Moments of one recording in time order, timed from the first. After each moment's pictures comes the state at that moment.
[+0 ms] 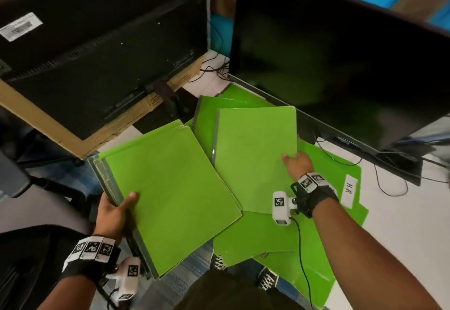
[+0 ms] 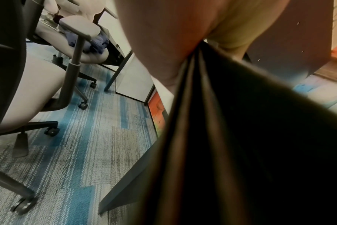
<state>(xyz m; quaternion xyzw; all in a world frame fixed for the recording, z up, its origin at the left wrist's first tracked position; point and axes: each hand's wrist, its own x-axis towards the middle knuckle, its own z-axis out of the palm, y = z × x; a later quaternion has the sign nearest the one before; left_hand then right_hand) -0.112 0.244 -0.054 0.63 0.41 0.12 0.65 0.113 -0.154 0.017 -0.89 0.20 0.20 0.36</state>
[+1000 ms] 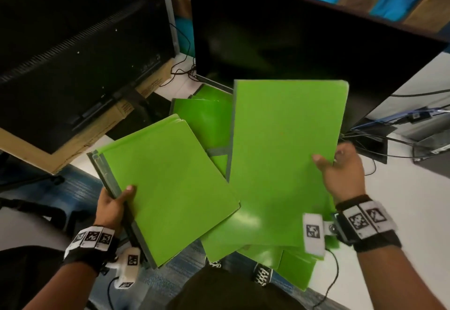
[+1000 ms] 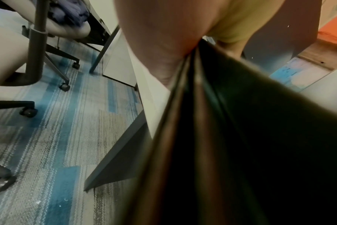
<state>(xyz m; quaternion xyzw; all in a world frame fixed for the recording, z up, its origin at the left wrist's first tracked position) -0.067 0.206 -0.040 0.61 0.38 0.08 0.69 0.042 -0.250 0.108 -0.87 0.14 -0.07 0.46</state>
